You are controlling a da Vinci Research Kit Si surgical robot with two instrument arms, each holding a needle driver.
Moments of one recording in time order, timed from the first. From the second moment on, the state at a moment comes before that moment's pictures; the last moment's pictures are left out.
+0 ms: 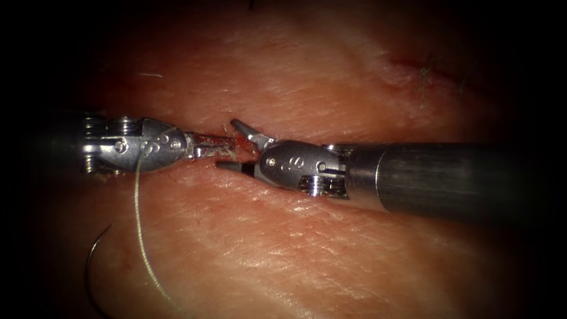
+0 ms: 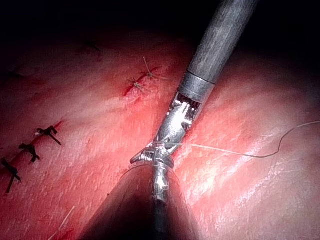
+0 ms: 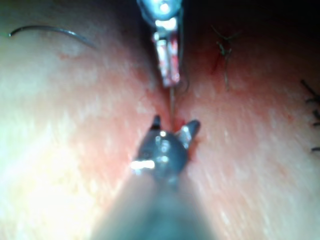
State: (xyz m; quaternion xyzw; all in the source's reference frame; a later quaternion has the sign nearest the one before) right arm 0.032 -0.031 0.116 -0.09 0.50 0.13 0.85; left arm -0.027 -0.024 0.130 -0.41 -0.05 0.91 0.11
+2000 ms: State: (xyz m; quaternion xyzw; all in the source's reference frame) right arm 0.019 -0.035 0.110 -0.09 0.54 0.17 0.82; left arm -0.012 -0.029 0.128 -0.44 -0.11 0.89 0.11
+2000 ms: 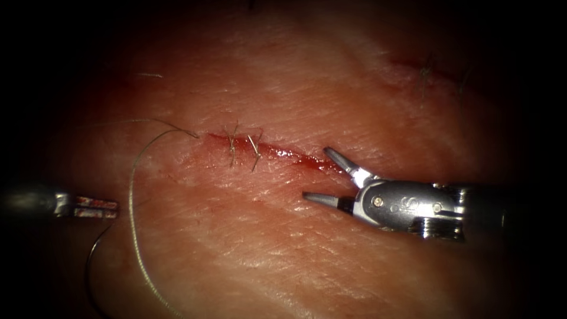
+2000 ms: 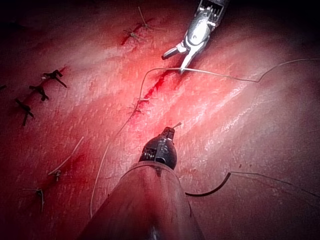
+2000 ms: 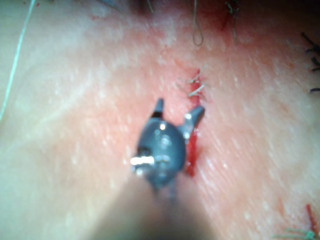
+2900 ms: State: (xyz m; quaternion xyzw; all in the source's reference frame) right arm 0.019 -0.036 0.111 -0.10 0.54 0.16 0.82; left arm -0.020 -0.011 0.137 -0.48 -0.01 0.86 0.18
